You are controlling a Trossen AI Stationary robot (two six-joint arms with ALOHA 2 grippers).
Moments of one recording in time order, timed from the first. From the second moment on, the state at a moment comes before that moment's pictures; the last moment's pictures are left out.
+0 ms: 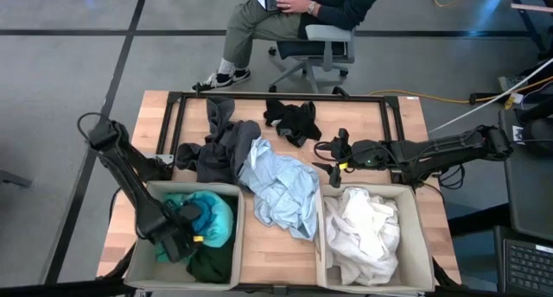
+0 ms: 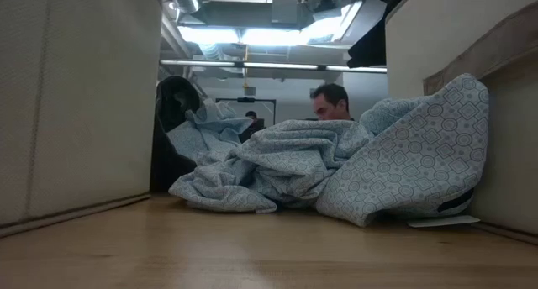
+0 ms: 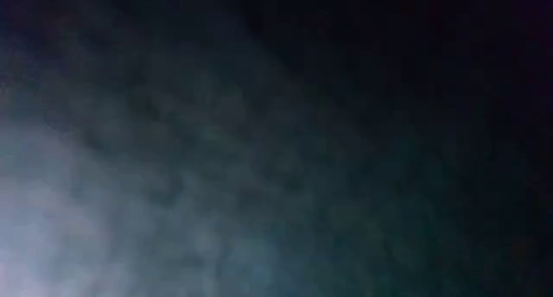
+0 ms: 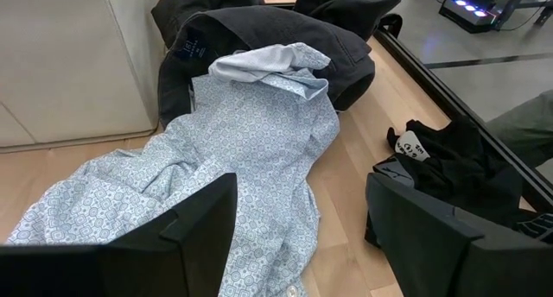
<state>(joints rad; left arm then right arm) -0.96 1.48 0.97 -1.02 -0.14 -1.70 0.08 1.09 0.66 -0.06 0.29 0.07</state>
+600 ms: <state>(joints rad) -0.96 0.99 1.00 -1.04 -0.29 -1.74 0.08 1.09 0.66 -0.05 0.29 0.07</state>
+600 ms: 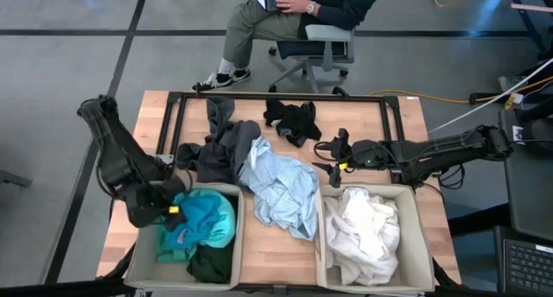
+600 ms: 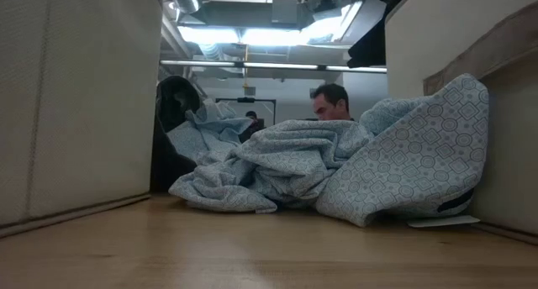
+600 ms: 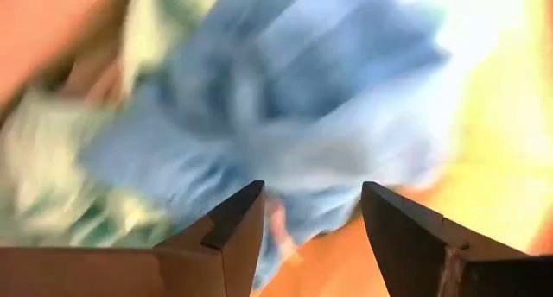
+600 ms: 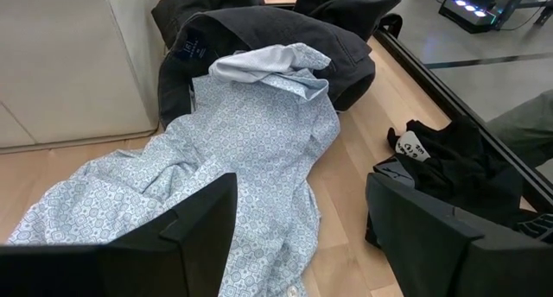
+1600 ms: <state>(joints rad) -0.51 0.98 0.55 0.21 -0.77 -0.34 -0.06 1.25 1.05 -0.25 0.32 0.07</state>
